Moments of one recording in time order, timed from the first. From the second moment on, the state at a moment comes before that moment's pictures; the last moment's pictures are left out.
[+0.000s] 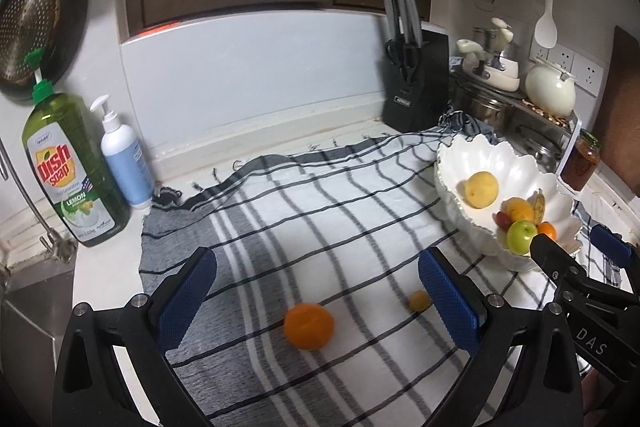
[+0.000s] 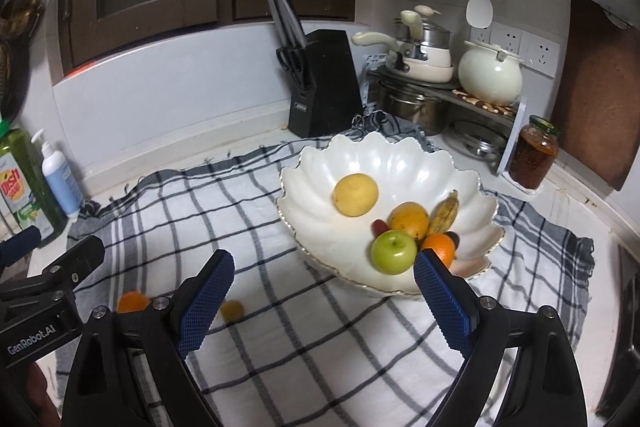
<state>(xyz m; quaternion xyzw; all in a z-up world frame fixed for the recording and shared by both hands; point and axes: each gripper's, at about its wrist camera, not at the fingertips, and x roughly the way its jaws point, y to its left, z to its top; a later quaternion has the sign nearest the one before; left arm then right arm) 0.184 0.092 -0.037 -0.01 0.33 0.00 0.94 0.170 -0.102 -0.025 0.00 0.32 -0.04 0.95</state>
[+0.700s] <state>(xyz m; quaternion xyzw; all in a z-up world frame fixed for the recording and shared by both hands) 0.197 0.108 -0.108 -0.01 0.39 0.01 0.92 0.185 -0.082 -0.080 0.00 0.36 -0.03 0.93</state>
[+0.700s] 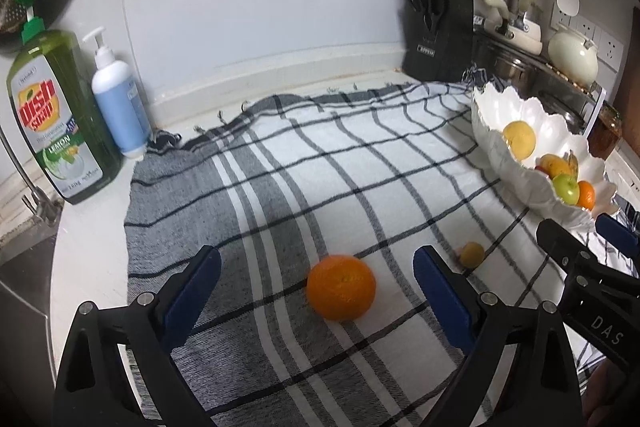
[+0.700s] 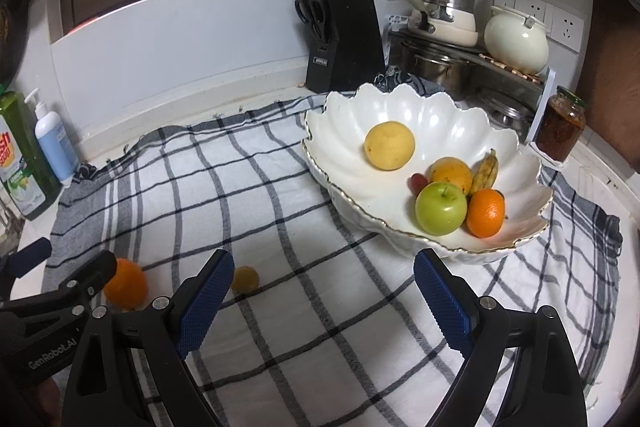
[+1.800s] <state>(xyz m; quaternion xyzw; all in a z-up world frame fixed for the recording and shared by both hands) 0.210 0.099 -0.149 -0.01 0.43 -0.02 0.90 0.200 -0.083 -0.106 0.00 0.39 -0.03 0.92</state>
